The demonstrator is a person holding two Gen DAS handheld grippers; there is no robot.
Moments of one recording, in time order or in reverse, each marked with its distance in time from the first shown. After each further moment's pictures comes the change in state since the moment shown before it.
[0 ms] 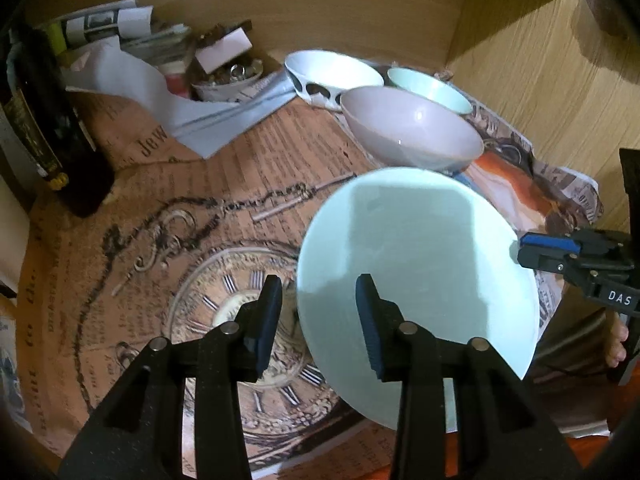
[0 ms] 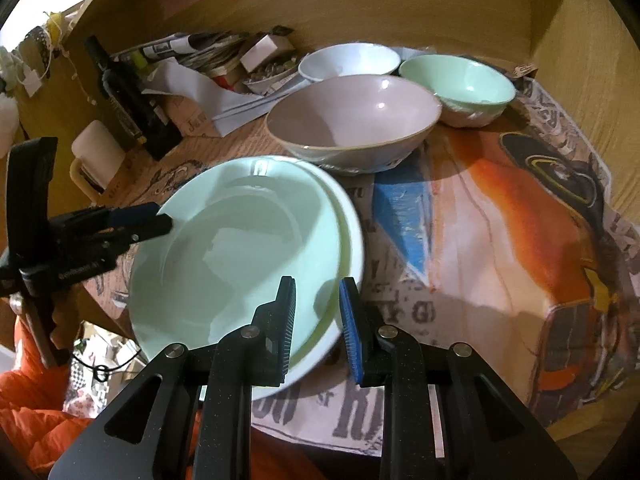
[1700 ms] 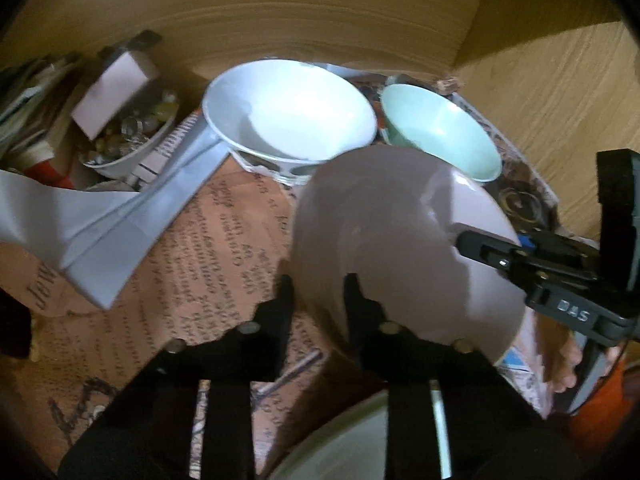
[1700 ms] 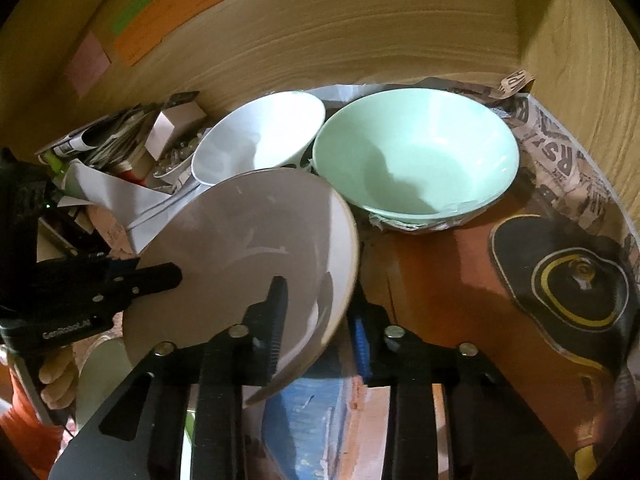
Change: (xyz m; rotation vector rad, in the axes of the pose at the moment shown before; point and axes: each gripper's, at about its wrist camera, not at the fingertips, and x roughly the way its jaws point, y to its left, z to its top) left arm 0.113 -0.032 0.128 0.031 0.111 -0.089; right arm 0.065 -0.081 0.100 0.156 -0.087 -0.017
